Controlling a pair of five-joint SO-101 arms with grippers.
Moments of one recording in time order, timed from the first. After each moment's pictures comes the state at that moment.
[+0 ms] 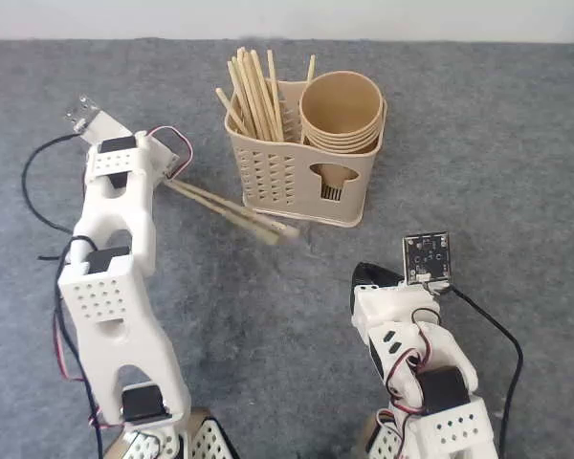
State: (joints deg) left arm -17.1 40.1 -11.1 52.2 48.1; right arm -19.9 -100.9 95.6 50.0 -12.2
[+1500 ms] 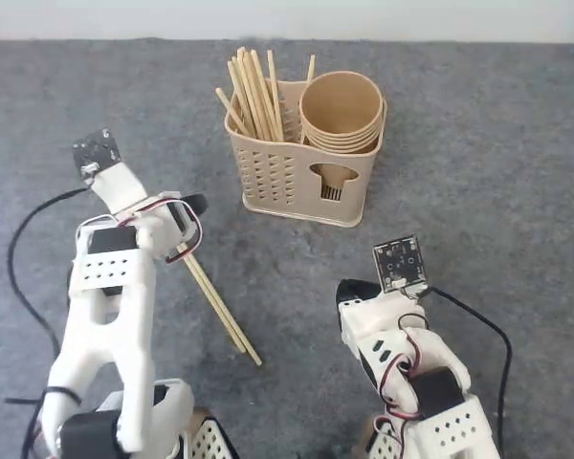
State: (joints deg) left arm -13.3 -25.5 50.3 47.7 25.6; right arm -26.3 -100.8 95.6 54.3 -8.6
